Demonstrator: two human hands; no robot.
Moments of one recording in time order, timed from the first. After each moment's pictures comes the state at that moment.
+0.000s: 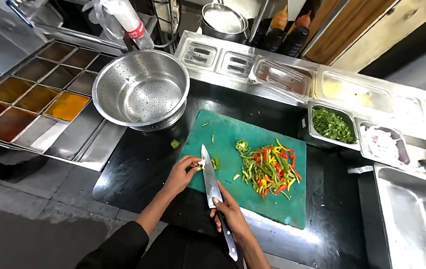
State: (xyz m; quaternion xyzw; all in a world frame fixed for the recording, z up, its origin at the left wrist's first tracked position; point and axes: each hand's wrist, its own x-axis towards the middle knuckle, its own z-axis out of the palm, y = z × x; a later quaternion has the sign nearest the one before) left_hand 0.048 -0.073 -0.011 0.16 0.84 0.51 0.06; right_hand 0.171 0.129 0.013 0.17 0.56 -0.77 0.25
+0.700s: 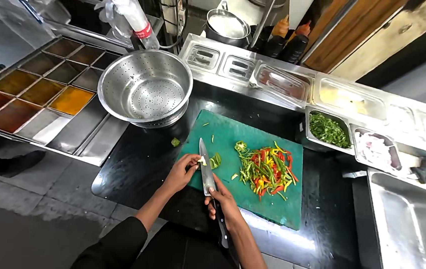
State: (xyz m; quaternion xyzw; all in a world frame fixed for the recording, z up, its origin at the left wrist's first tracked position) left_hand 0.051 -0.073 -0.014 0.18 0.83 0.53 0.05; right_hand 0.149 0.119 0.016 0.18 0.48 -0.82 0.26
